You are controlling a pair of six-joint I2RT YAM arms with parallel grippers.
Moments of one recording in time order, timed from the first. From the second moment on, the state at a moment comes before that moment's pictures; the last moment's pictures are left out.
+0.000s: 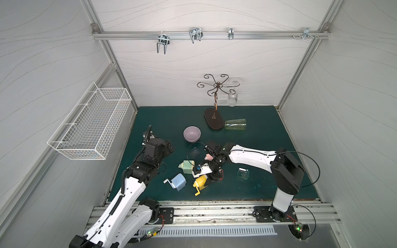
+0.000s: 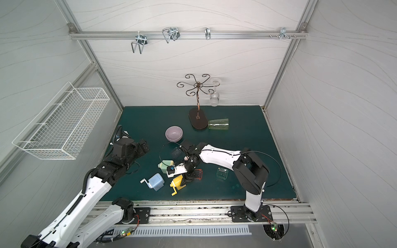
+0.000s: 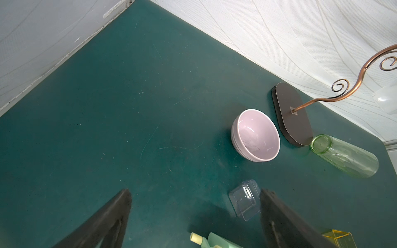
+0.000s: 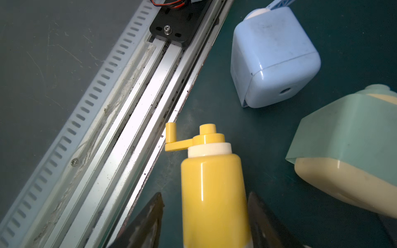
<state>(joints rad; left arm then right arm) -0.31 0.82 0.74 -0.56 -0.34 -0.66 1.00 1.80 1.24 -0.71 -0.67 -0.99</state>
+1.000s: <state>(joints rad) -0.31 0.81 0.74 -0.55 -0.33 -0.59 1.02 1.85 1.23 -0.69 -0.63 -1.01</state>
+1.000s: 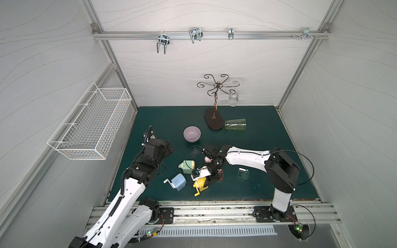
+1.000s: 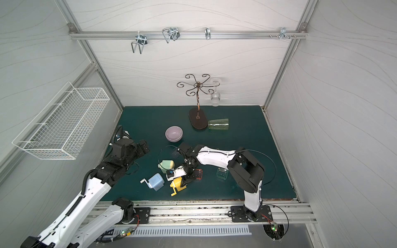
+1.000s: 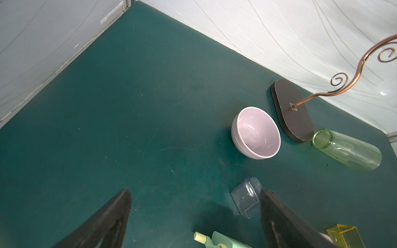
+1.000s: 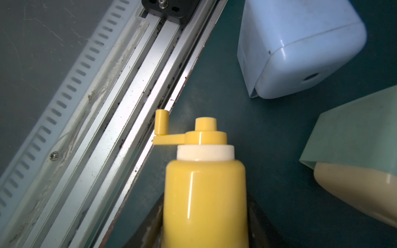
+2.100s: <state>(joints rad) -0.49 0.89 0.83 -0.30 0.77 0.09 0.67 1.39 1.46 -1.02 -0.59 -0.80</state>
